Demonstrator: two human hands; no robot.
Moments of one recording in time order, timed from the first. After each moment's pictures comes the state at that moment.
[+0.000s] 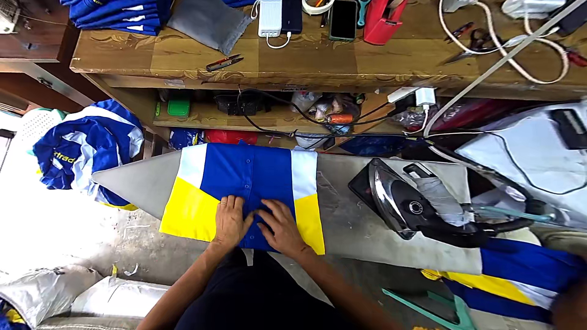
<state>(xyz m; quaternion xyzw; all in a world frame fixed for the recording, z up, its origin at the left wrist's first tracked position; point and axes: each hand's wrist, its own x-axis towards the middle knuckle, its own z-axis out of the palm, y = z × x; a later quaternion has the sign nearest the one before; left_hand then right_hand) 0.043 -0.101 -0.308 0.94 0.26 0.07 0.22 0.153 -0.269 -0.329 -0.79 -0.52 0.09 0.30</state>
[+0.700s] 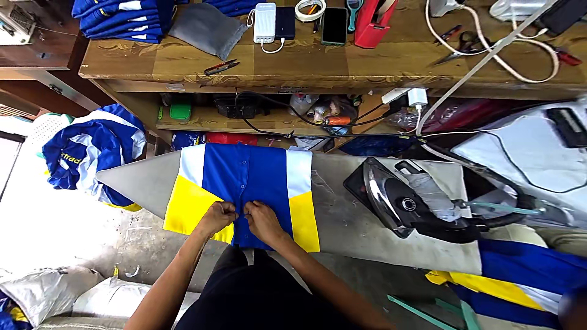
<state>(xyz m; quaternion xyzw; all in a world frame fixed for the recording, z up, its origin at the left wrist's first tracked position) 0.038 -0.057 -0.272 0.69 0.34 -0.19 0.61 0.149 -0.214 -0.282 -0.80 -0.44 0.34 0.21</state>
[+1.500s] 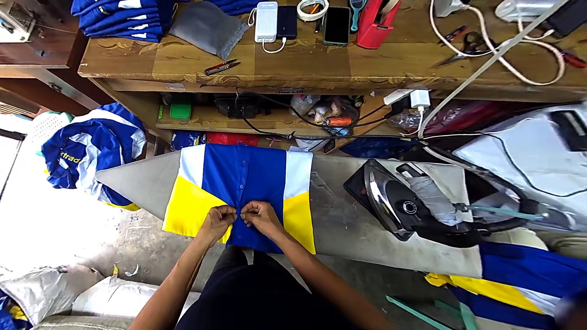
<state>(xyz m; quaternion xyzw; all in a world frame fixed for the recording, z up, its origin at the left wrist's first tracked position) 0.025 -0.071 -0.269 0.68 0.35 -0.09 0.64 0.155 -0.213 -0.294 -0.68 -0.17 0.50 0.51</state>
